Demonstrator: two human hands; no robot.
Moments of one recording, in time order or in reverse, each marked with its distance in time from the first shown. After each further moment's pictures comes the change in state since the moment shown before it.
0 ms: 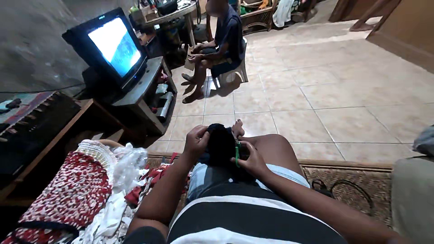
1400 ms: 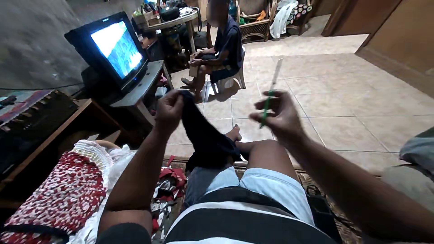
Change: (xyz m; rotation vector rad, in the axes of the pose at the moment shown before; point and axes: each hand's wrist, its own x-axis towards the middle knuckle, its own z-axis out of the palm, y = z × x) left_hand 0.077 0.046 -0.090 -0.145 0.119 0.102; right_hand 0.044 -0.128 -0.090 0.196 0.262 -0.356
